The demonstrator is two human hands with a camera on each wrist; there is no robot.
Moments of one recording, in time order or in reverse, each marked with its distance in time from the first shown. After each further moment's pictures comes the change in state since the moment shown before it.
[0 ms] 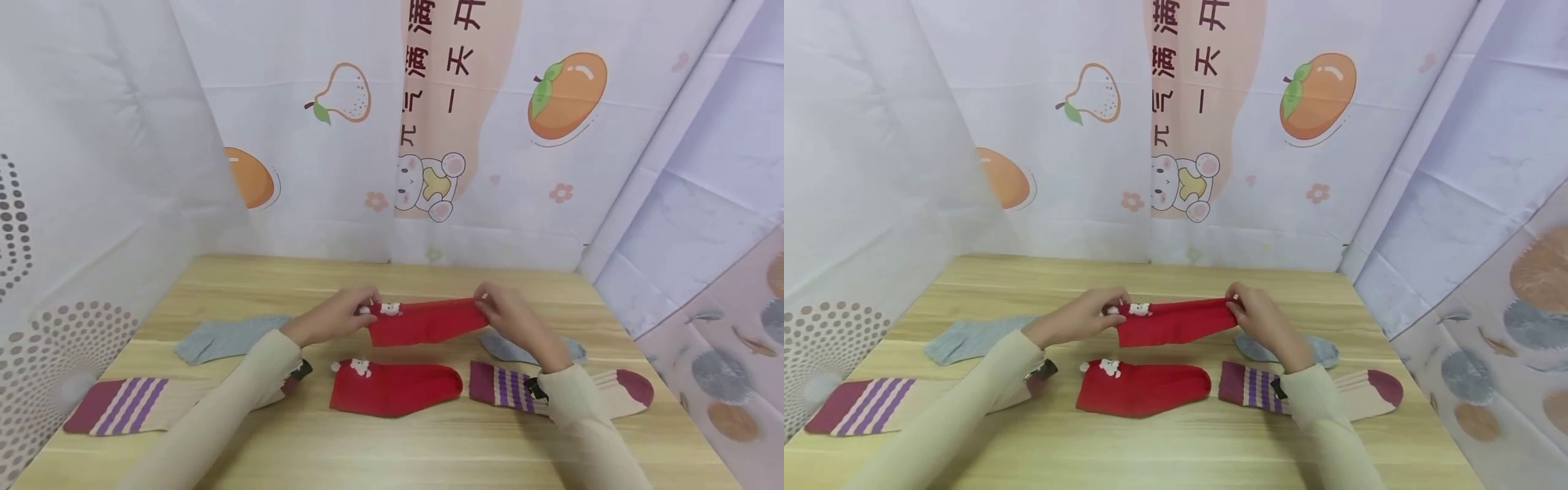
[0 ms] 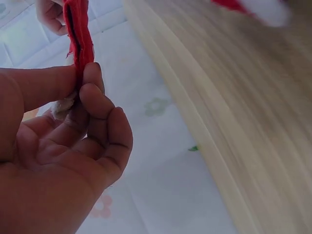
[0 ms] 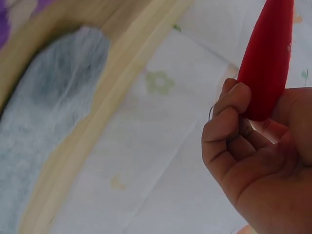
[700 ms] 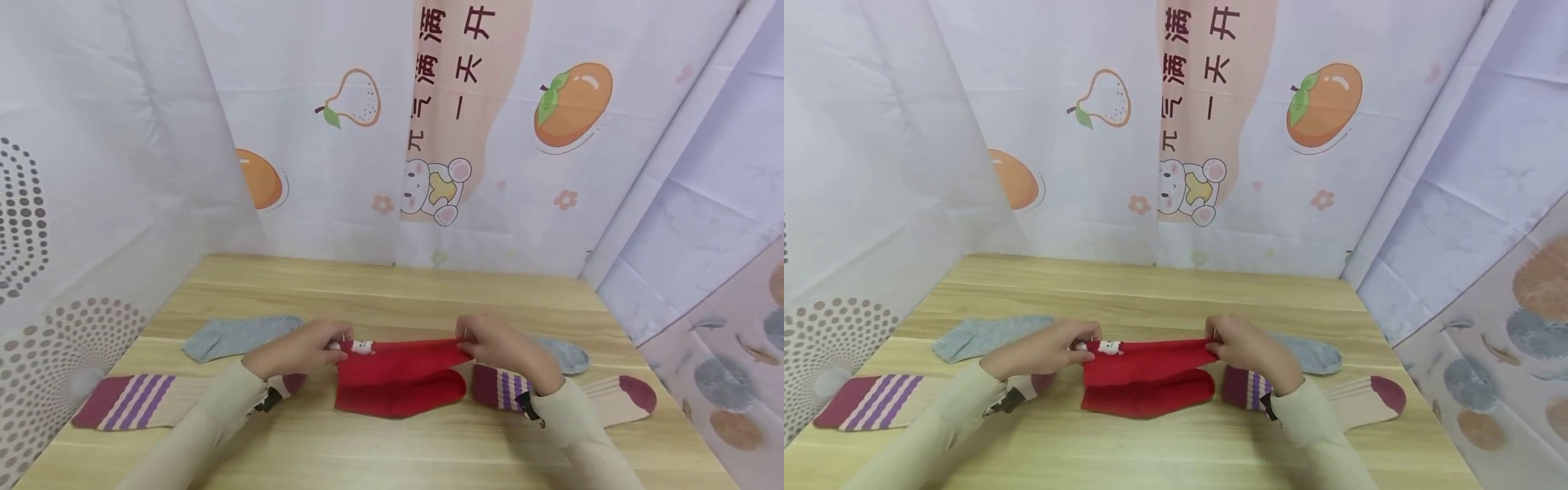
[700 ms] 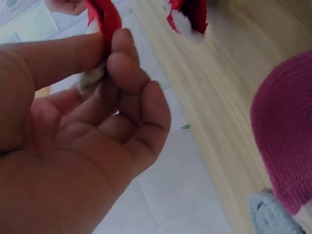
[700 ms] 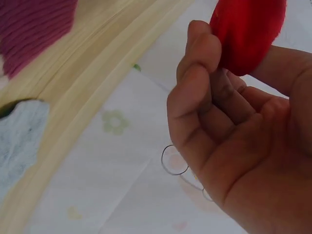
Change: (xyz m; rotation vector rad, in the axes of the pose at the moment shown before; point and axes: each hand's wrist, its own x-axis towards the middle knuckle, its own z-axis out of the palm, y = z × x) left_hand -0.069 -0.004 -0.001 0.093 -0.075 -0.048; right_hand -0.013 -0.050 0.012 0.004 -0.334 -0.090
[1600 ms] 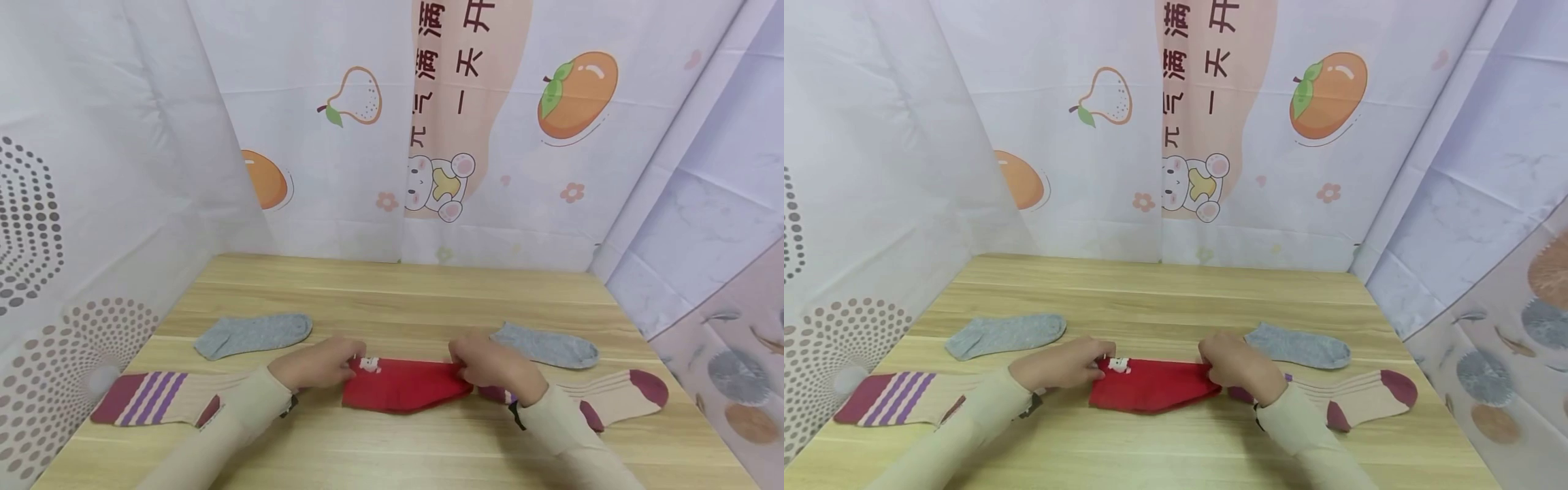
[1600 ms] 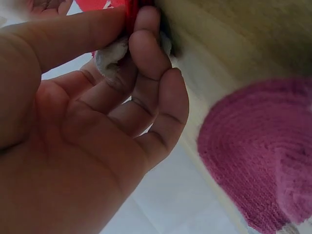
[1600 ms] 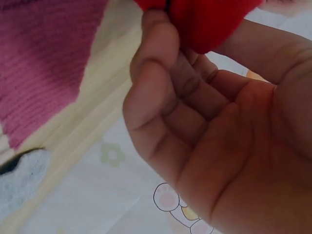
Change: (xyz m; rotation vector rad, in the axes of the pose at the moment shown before) left_hand 0.005 -0.006 0.034 0.115 -0.113 -0.077; right_hand -0.001 -0.024 0.034 -0.129 -0.172 0.158
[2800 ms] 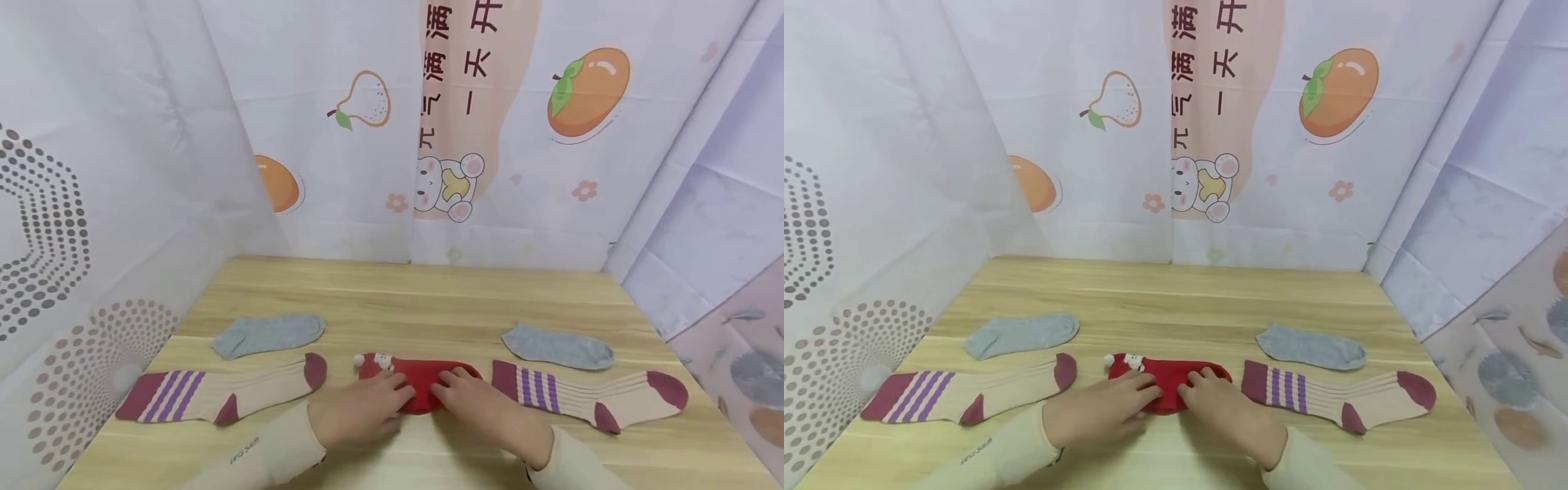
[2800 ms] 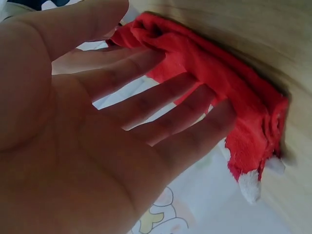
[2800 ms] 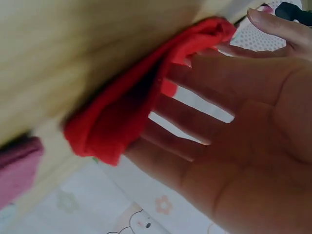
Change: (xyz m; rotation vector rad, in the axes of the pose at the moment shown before) left_hand -0.019 0.083 0.036 0.454 -0.010 0.186; right_hand -0.029 -0.058 0.034 -0.315 0.064 -0.234
